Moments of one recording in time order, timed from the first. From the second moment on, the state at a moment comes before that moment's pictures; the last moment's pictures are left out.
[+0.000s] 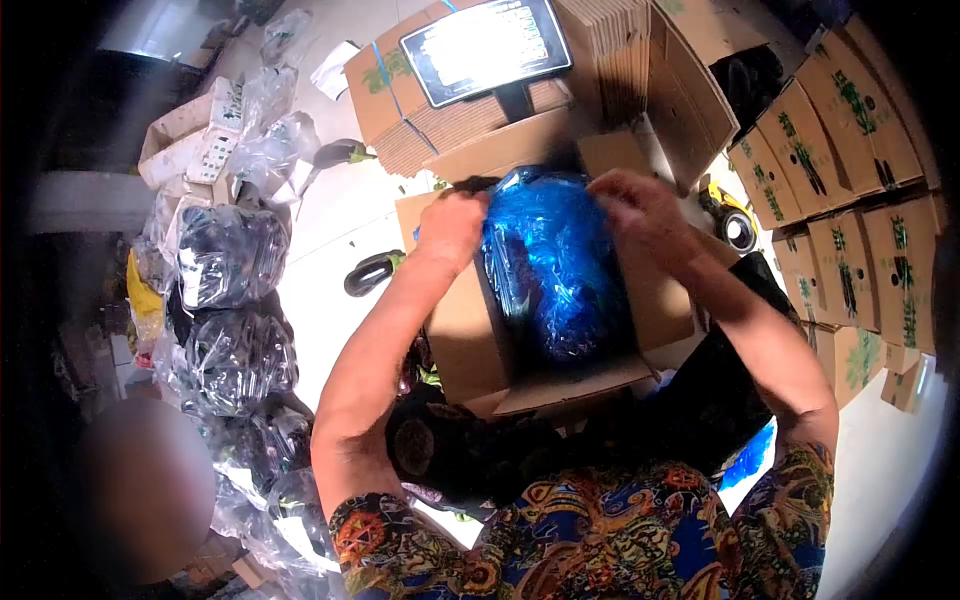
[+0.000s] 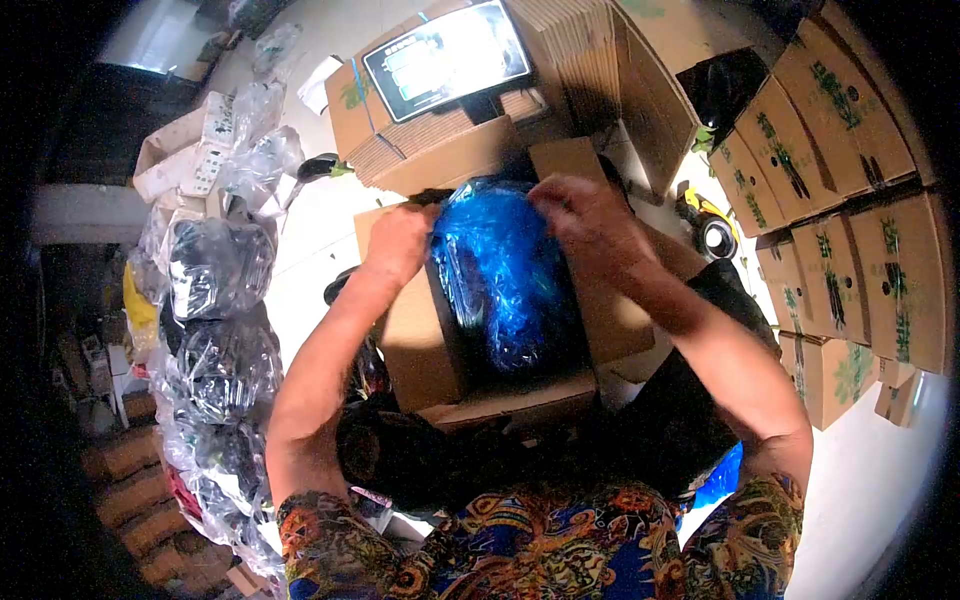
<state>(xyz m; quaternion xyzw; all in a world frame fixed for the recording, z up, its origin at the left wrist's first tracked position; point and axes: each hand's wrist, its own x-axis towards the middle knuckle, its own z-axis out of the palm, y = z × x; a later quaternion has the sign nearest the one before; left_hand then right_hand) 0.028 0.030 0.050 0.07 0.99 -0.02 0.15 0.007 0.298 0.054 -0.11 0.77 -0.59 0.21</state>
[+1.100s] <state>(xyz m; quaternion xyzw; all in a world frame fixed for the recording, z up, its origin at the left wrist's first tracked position) 0.096 0.023 0.065 0.04 0.97 0.22 0.10 -0.005 0.227 -0.010 -0.22 0.89 -0.38 0.14</state>
